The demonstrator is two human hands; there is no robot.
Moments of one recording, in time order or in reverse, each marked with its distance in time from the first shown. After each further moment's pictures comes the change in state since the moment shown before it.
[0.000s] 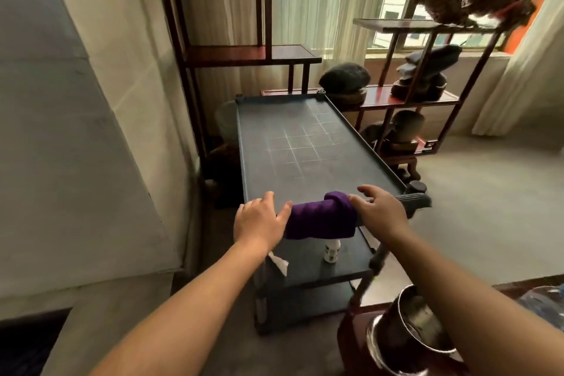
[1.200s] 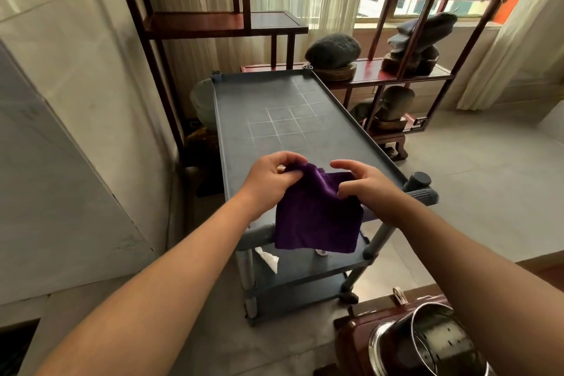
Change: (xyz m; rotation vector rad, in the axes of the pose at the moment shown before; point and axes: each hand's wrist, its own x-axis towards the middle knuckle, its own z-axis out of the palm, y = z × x) left_hand 0.092 0.031 -0.006 -0.984 -0.275 0.177; right_hand 0.067 -0.018 0.001 0.434 -0.431 0.093
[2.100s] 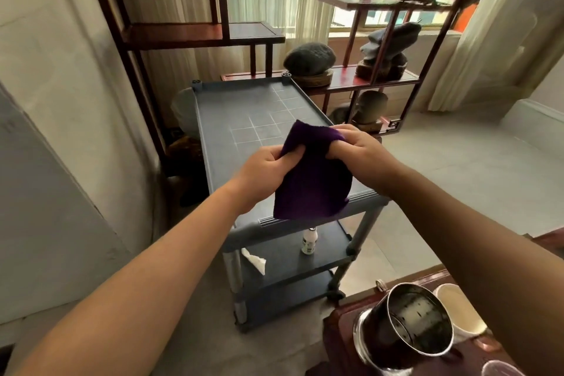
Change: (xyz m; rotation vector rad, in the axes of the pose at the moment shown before) left_hand -0.016 0.047 0.012 -0.123 -0.174 -0.022; right_hand -0.055 -0.069 -0.008 -0.160 0.097 -0.321
